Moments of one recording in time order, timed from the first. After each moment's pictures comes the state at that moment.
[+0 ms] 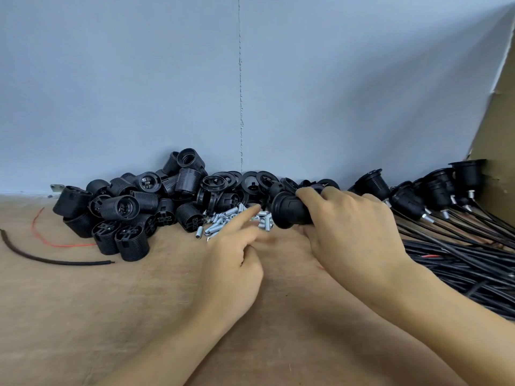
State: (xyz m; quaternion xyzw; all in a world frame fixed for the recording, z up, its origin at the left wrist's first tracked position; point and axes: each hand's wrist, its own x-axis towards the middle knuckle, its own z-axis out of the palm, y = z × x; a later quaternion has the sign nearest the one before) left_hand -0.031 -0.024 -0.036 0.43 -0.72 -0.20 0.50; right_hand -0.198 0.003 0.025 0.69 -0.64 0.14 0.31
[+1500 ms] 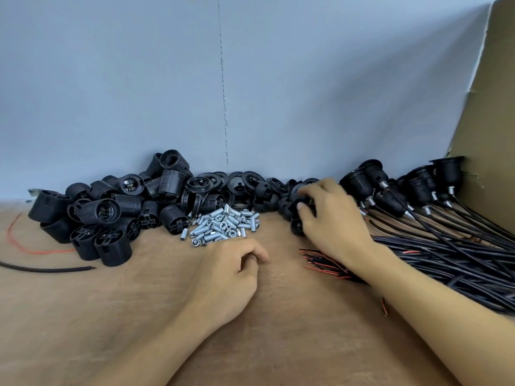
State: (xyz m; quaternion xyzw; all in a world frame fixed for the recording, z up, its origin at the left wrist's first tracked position) left_hand -0.037 -0.017 -0.026 0.47 -0.78 -0.19 0.38; right_hand -0.243 -0.058 -0.005 0.67 -0.66 0.33 0.11
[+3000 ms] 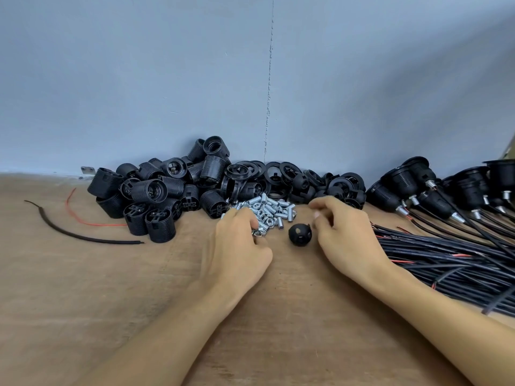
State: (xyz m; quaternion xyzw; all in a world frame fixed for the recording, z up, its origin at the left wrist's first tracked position) left_hand -0.011 -0.040 -0.034 0.61 -0.68 -0.11 0.38; right_hand -0.195 -0.037 -0.022 0.67 -0.62 0.40 -0.06
